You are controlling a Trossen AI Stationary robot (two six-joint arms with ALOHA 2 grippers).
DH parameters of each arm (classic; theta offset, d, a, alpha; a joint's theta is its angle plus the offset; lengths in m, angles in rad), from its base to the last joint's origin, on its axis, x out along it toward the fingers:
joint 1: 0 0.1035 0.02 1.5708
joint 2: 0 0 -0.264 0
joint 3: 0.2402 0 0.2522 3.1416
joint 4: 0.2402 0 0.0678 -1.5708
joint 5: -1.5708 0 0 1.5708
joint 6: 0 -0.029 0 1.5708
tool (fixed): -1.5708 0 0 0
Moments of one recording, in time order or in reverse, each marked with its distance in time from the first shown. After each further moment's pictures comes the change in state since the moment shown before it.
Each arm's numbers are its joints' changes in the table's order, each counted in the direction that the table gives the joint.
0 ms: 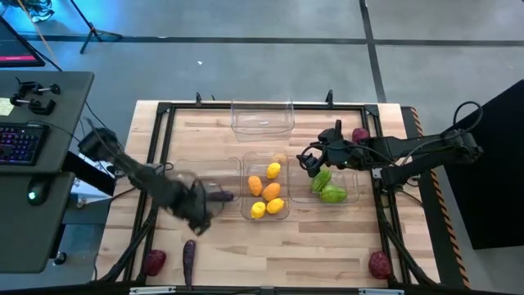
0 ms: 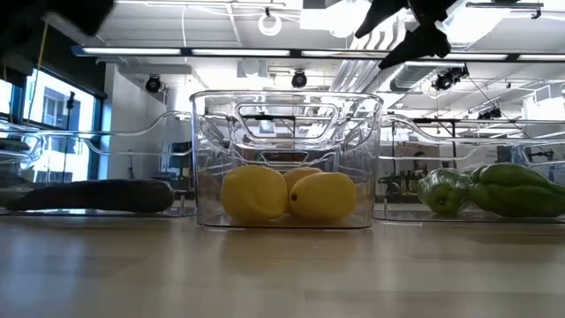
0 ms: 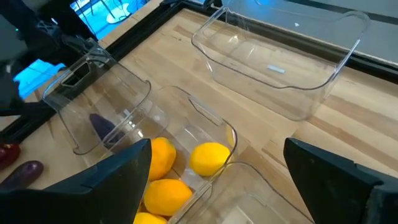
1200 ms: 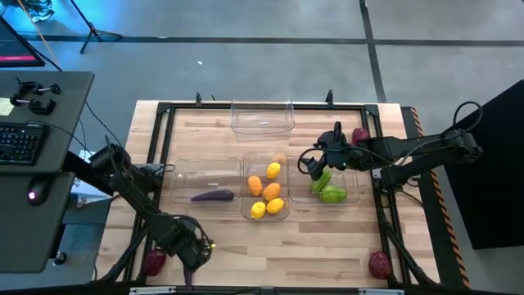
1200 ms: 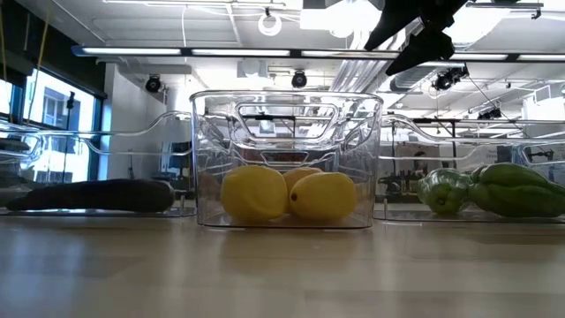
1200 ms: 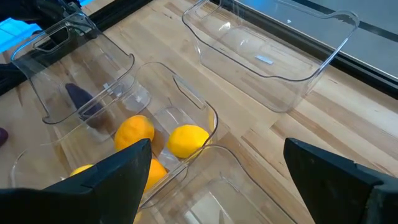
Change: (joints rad) left arm -0.269 -0.235 -0.037 -0.337 0.109 0.940; right arm 0.000 0.000 0.000 0.086 -0.009 0.088
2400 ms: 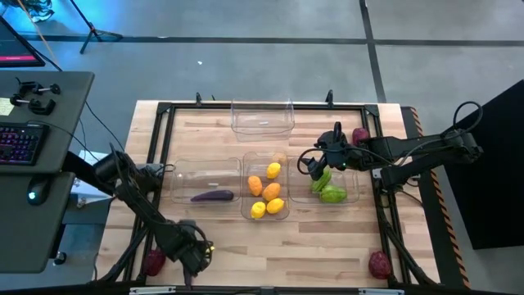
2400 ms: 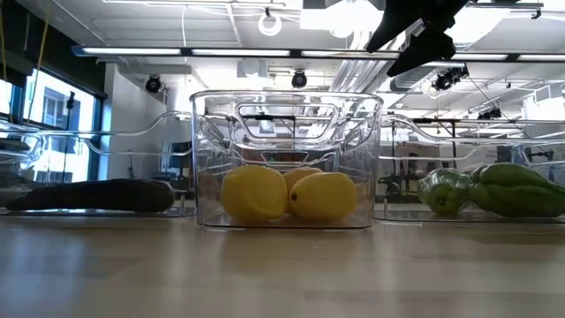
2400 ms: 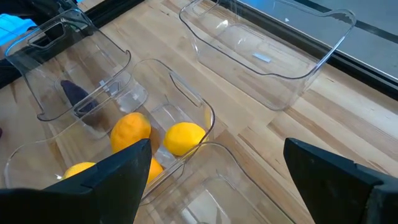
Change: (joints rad) left arm -0.027 -0.085 -0.025 -0.047 -0.004 0.054; right arm 0.000 0.000 0.000 0.014 0.003 0.001
